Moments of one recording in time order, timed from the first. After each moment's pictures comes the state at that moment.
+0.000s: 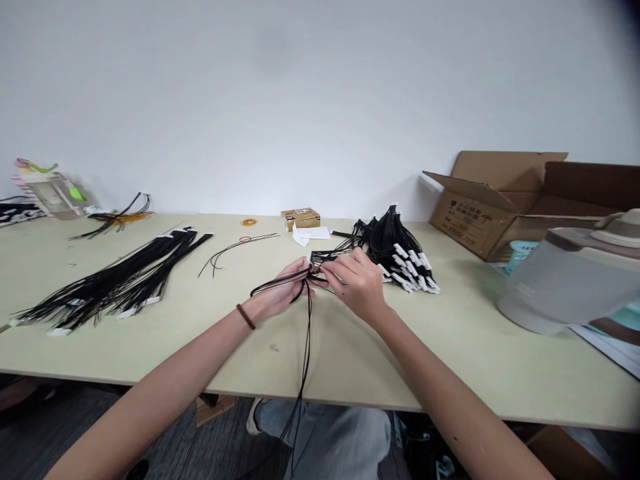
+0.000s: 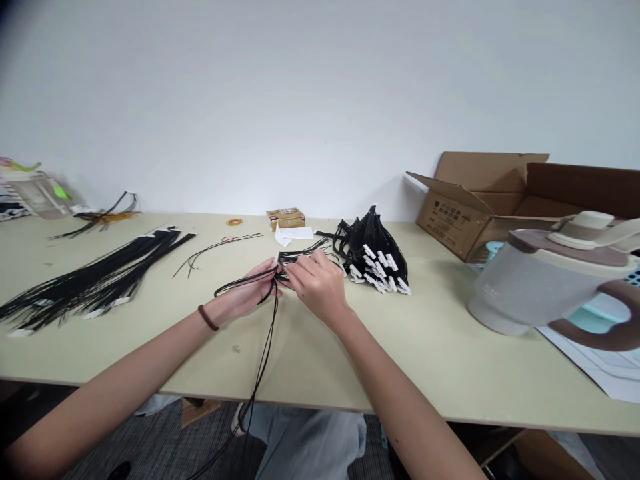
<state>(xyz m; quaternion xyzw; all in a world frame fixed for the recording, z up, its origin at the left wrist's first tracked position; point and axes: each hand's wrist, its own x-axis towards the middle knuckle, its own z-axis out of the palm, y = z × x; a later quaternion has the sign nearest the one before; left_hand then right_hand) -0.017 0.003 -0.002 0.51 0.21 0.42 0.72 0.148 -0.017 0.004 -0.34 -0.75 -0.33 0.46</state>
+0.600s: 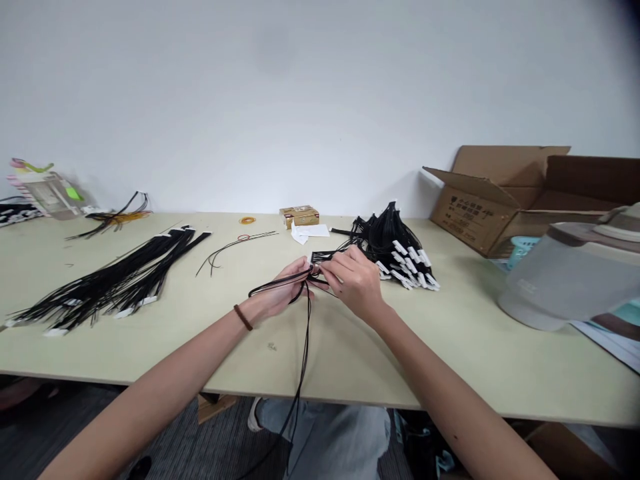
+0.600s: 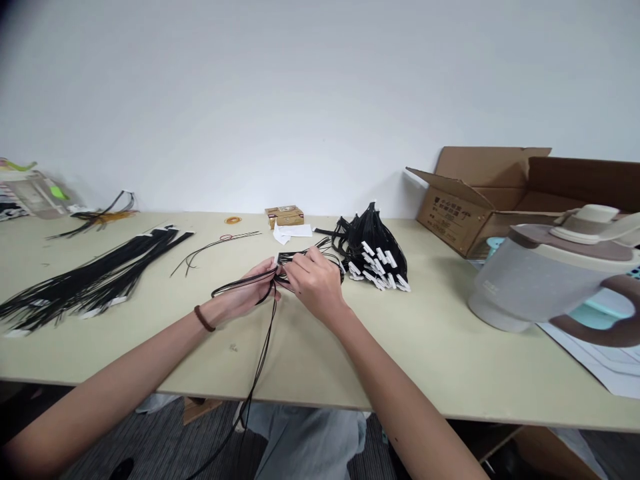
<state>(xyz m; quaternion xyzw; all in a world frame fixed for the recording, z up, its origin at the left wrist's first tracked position) -0.016 -0.004 0.001 0.54 0.22 0.39 0.71 0.147 -0.016 0.001 -0.35 -0.76 -0.33 0.44</state>
